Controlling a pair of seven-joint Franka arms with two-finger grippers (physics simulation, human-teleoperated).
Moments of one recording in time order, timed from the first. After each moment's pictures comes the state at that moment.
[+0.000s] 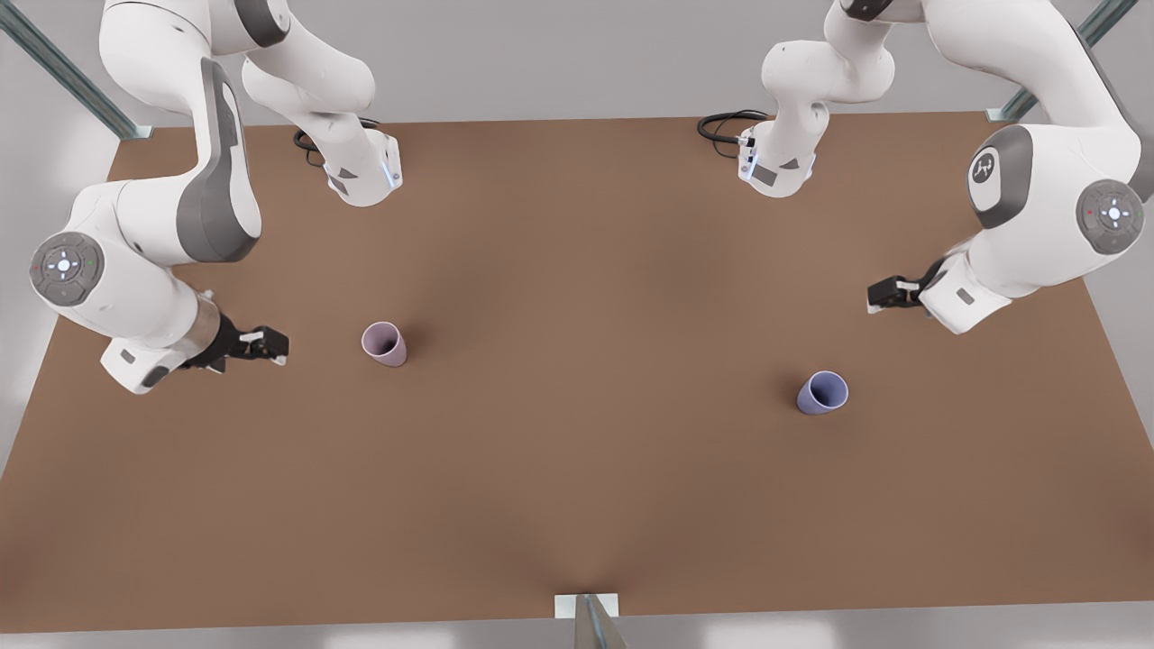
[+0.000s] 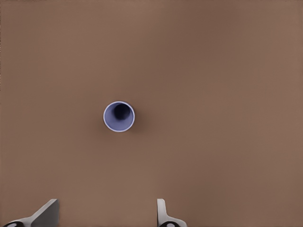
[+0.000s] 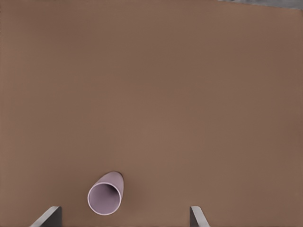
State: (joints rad) left arm -0.14 0.17 0.11 -1.45 -0.08 1.49 0.06; right arm -0.10 0.26 0.19 -1.41 -0.04 1.63 -0.02
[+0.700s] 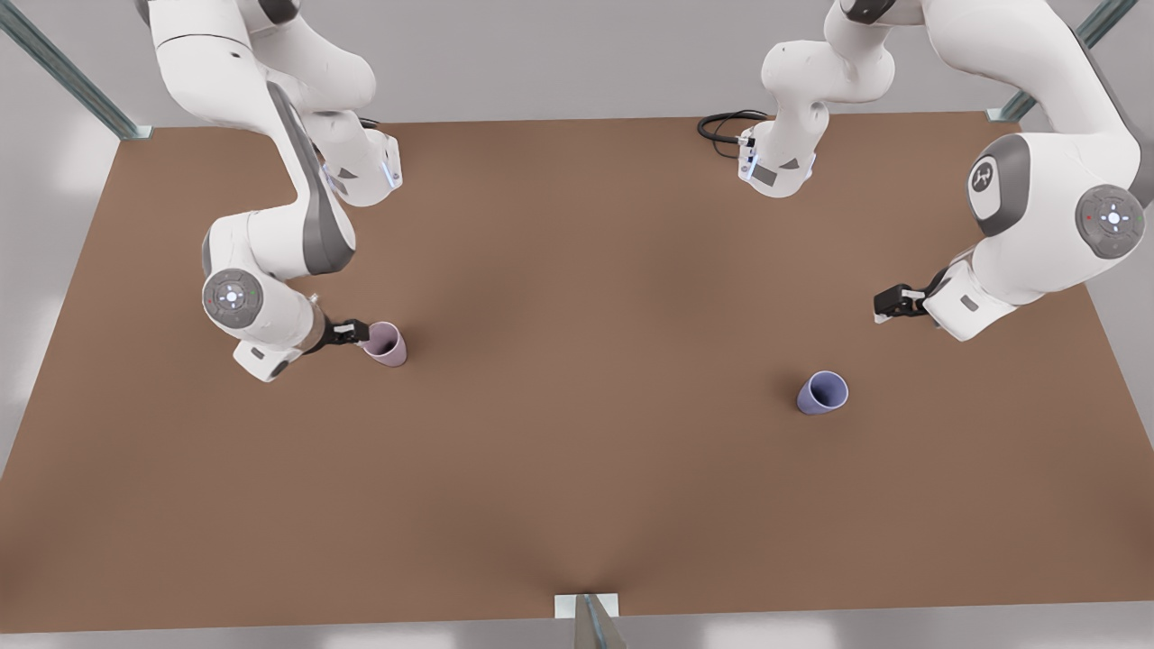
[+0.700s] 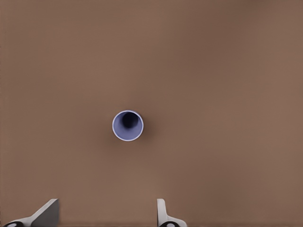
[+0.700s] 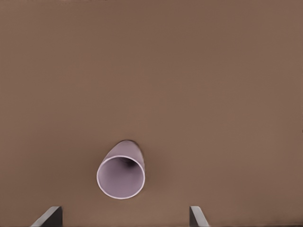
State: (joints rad) left arm -0.13 0.18 0.11 -1.46 -0.05 1.53 0.08; right arm 0.00 0.18 0.19 -1.84 -0.04 1.81 0.12
